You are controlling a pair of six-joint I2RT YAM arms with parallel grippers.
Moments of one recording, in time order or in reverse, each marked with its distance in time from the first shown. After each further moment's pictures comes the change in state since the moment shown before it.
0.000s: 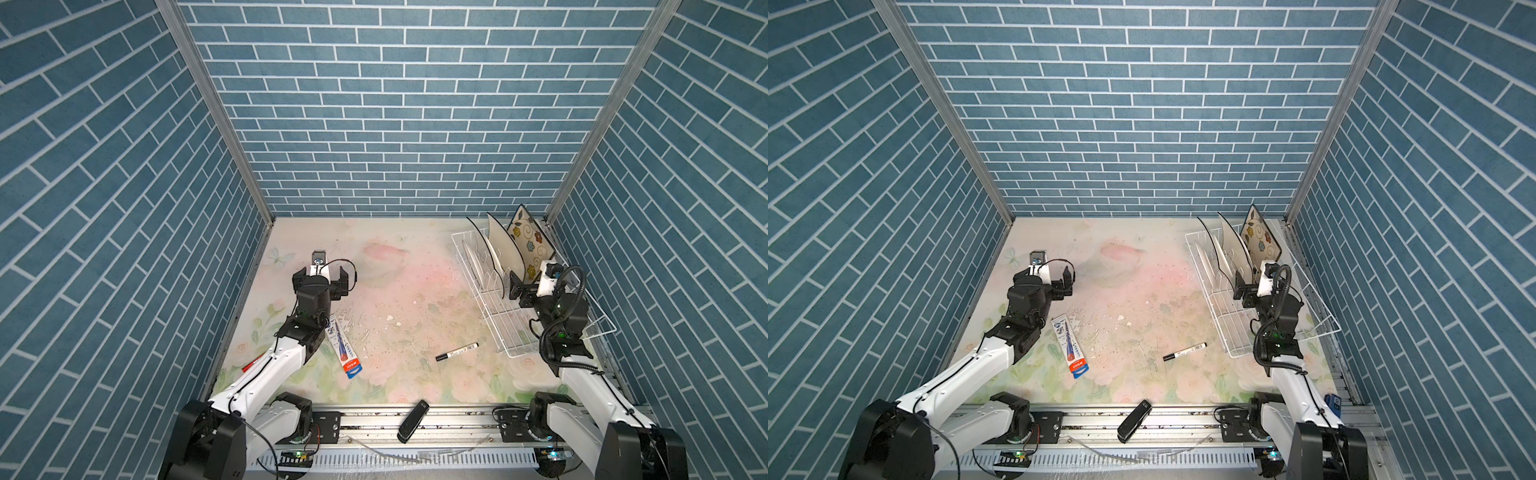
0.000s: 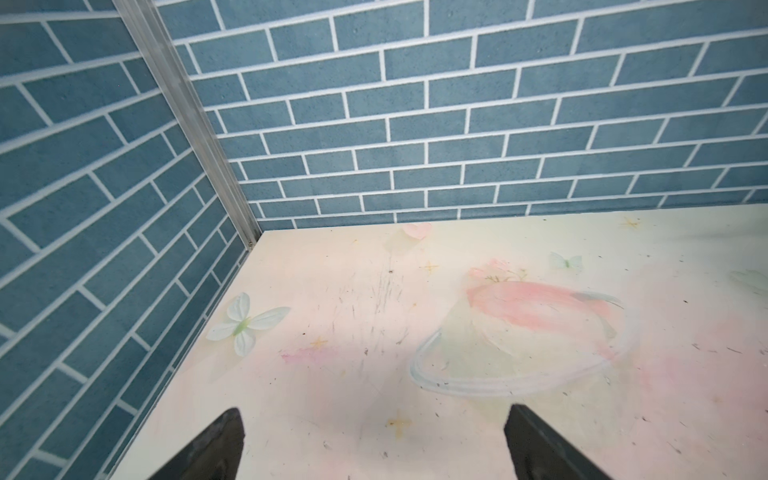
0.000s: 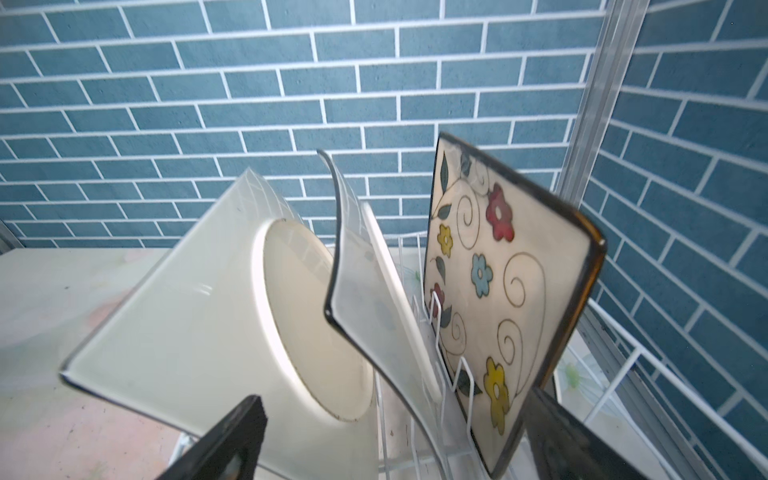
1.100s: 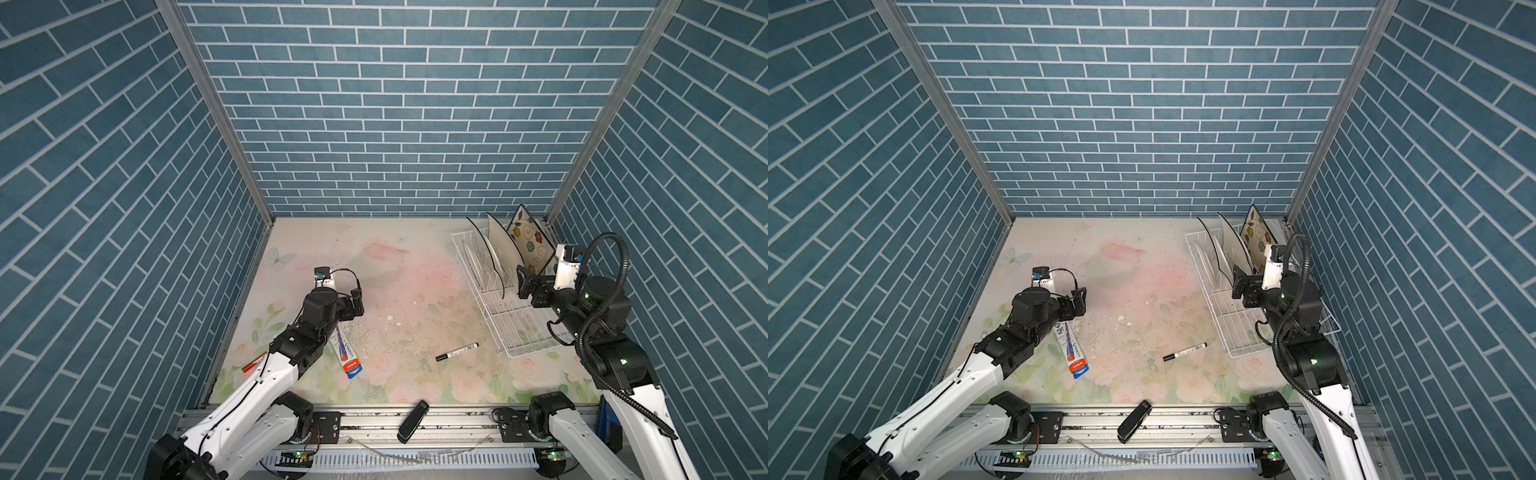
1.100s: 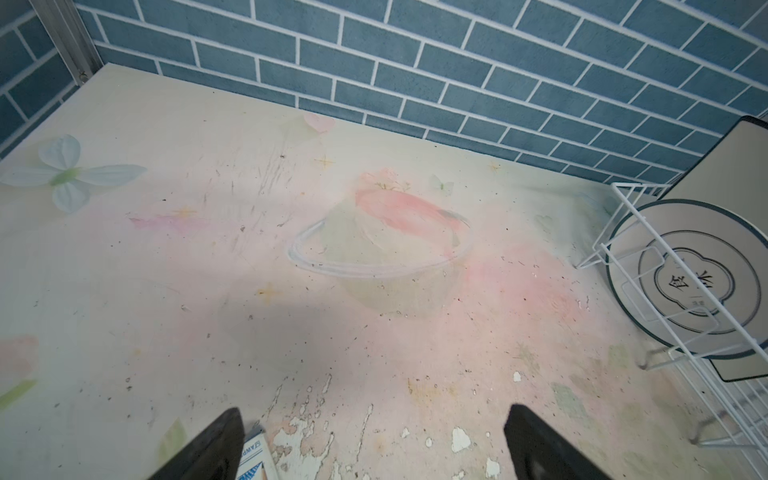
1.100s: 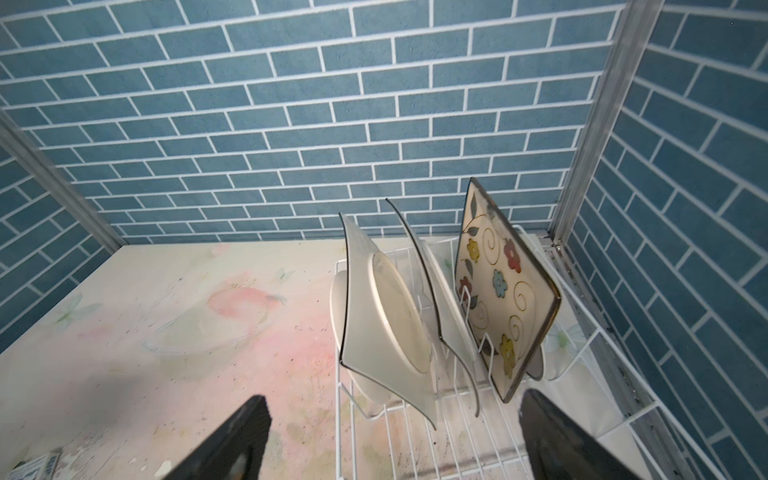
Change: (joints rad) left arm -0.137 -0.174 0.010 -0.393 0.186 -0.427; right arm 0.311 -0.225 0.609 -1.035 0.241 0.109
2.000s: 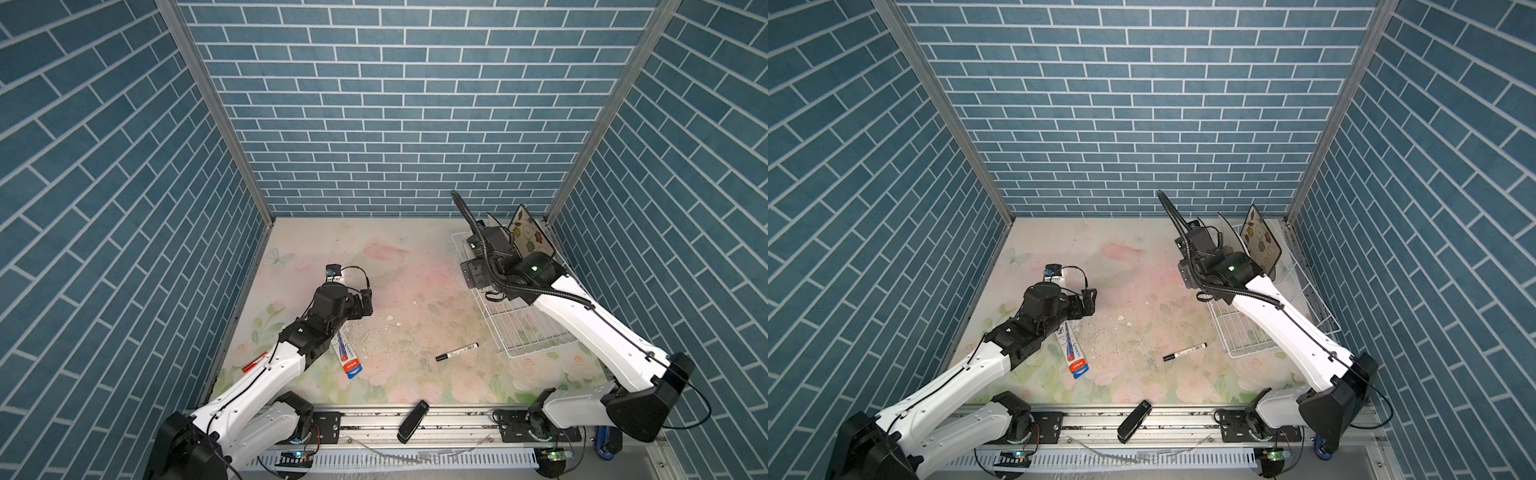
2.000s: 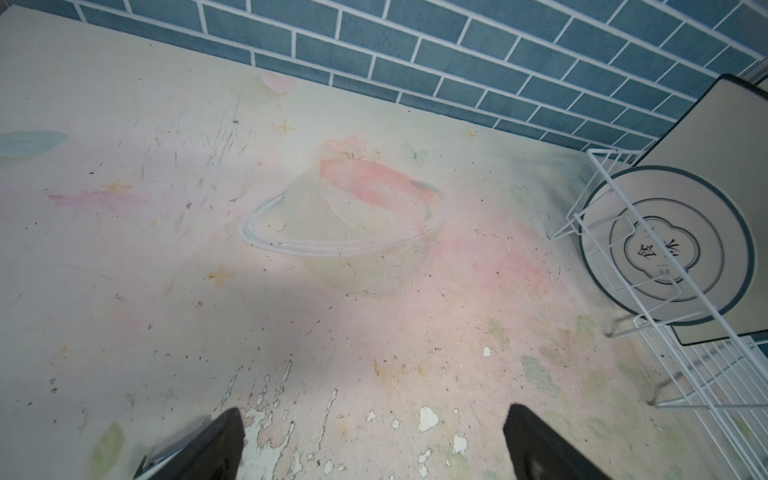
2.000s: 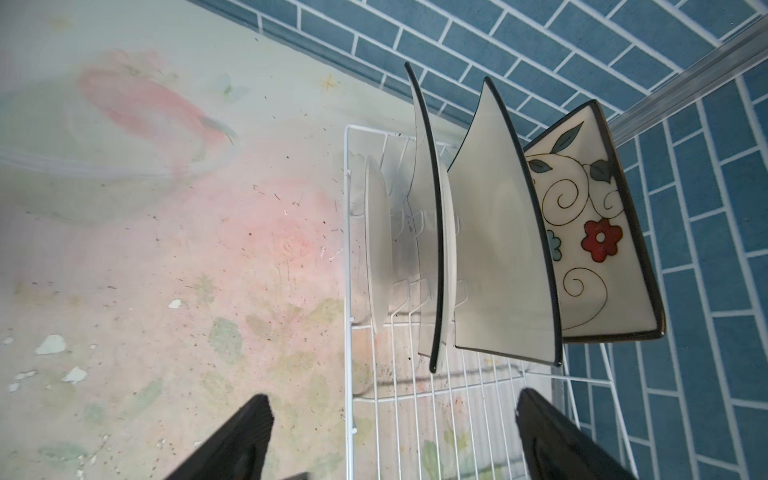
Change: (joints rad) left arm -0.040 0.103 0.076 -0.024 0.058 -0.027; right arm 0.457 0.723 0.546 -0.488 0.531 0.029
